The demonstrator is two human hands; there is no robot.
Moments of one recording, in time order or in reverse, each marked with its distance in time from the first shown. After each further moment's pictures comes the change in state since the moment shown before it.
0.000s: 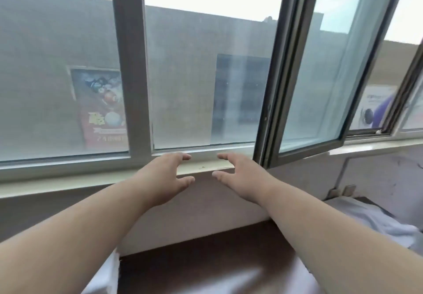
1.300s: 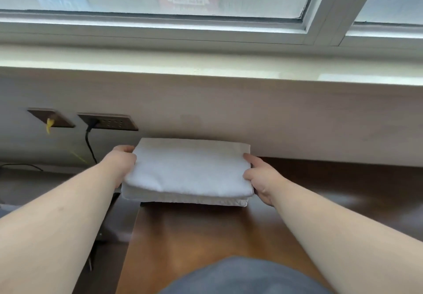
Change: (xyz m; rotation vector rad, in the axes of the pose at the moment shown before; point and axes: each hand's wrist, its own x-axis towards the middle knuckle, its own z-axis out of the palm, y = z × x) left_hand -0.207 -0.513 0.085 -0.525 0.039 -1.403; right_hand 0.072 -0.029 0.483 0.729 -0.569 0.772
